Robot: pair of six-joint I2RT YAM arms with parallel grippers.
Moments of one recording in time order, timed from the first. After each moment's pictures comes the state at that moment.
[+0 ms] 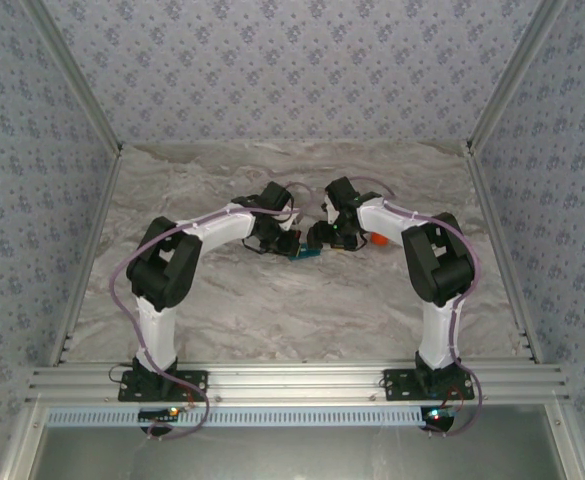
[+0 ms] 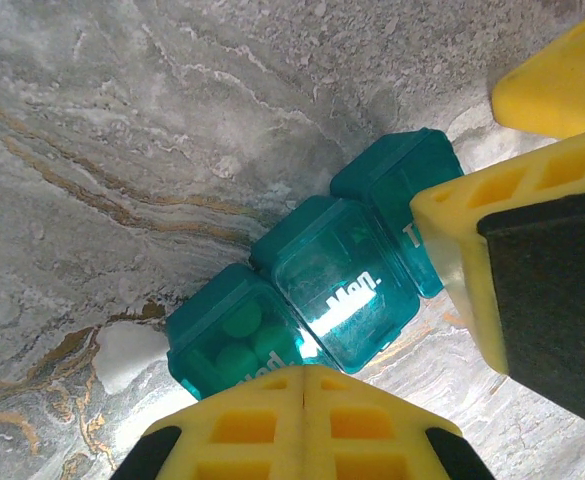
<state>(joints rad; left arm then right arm) -0.64 2.00 1.40 -0.60 0.35 -0.32 0.46 1.96 1.33 -0.61 -0.26 0.37</state>
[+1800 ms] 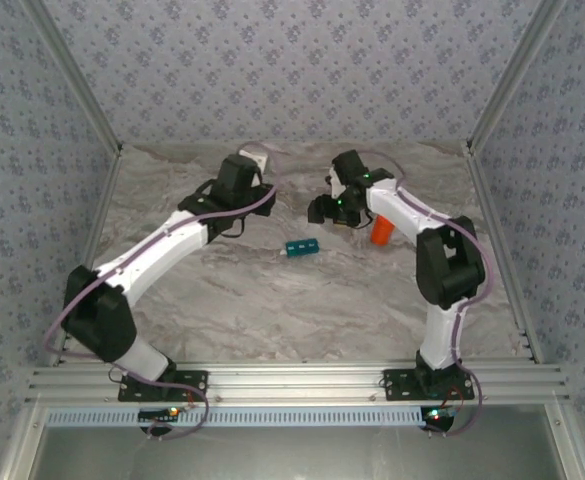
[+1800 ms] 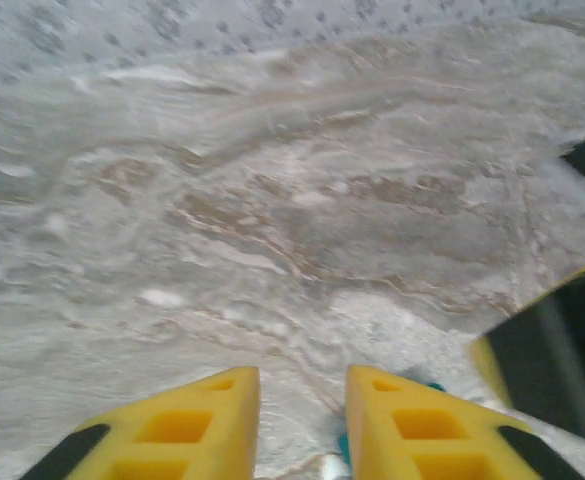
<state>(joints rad) -0.60 1.51 1.28 -0.38 -0.13 -0.28 0.41 1.89 1.53 -0.75 -0.28 0.37</state>
